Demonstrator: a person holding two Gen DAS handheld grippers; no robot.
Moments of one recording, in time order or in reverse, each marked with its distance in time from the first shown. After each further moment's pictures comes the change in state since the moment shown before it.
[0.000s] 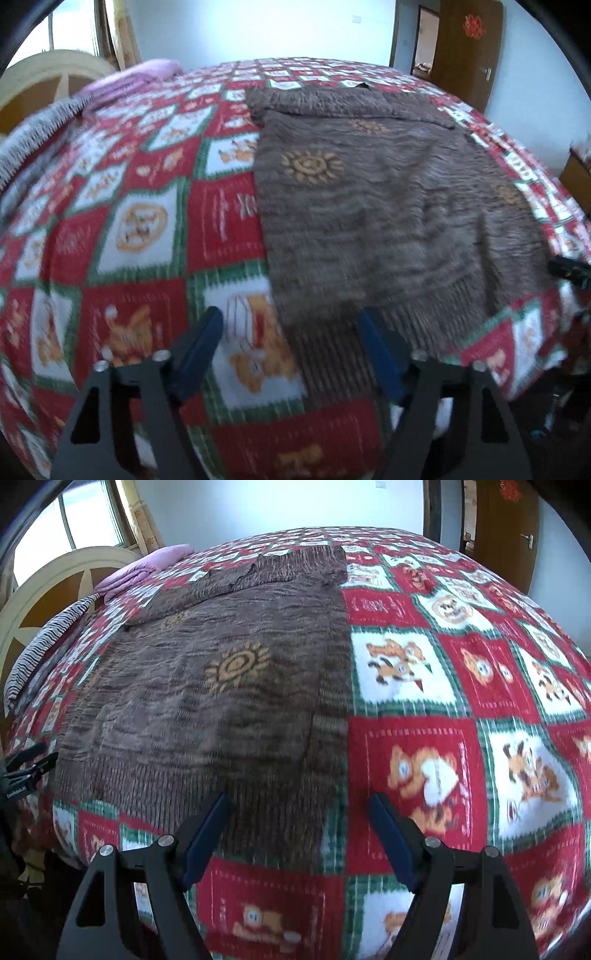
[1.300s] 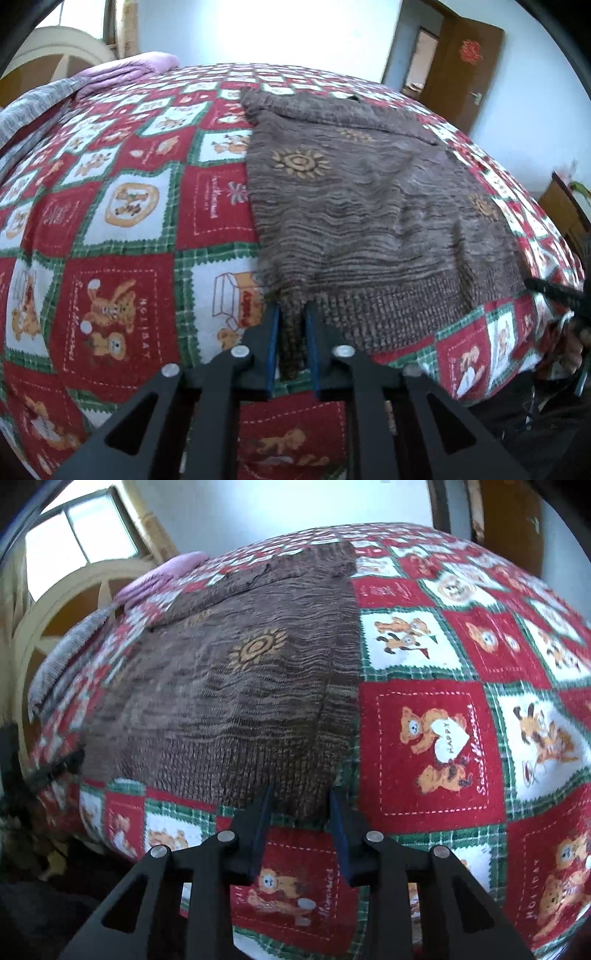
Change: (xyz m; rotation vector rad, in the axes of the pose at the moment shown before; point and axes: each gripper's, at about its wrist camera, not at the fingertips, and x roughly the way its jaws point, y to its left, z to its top) left arm -0.004 0.006 -0.009 -0.036 -0.050 -0.104; right arm -0.007 0.003 -0.015 0.000 -0.007 0.117
